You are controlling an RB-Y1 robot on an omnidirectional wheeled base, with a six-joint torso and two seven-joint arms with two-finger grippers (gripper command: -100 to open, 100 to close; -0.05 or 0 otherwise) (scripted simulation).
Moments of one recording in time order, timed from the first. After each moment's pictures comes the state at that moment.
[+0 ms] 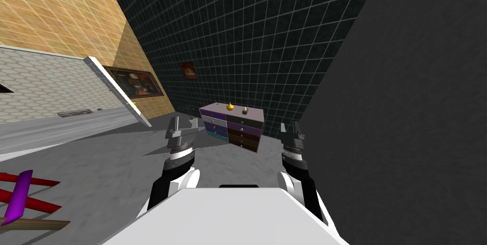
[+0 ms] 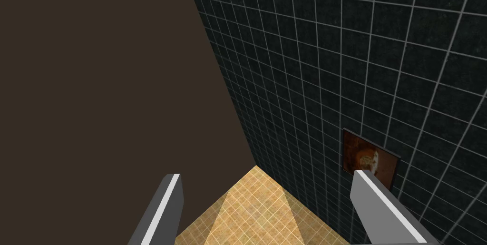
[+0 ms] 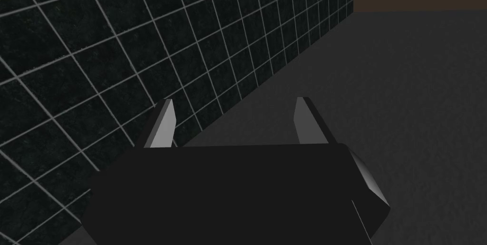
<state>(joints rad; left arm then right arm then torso) 0.51 -0.03 -0.05 -2.31 0.11 -0.64 0.02 0.52 0.02 0.00 -2.30 -0.10 -0.54 -0.09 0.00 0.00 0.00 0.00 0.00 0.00</state>
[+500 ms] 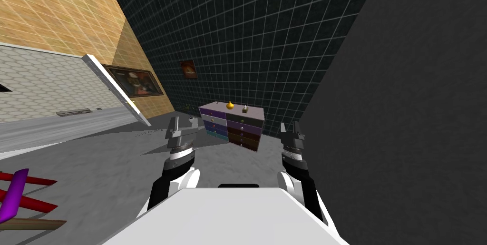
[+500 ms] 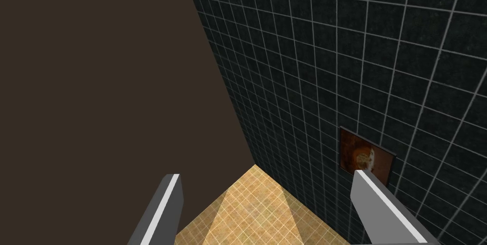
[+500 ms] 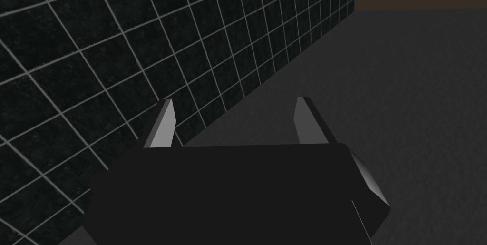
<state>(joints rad) 0.51 -0.03 -0.05 -2.31 0.11 -0.64 0.02 0.52 0.02 0.00 -2.30 -0.10 -0.54 -0.09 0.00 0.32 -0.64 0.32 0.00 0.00</state>
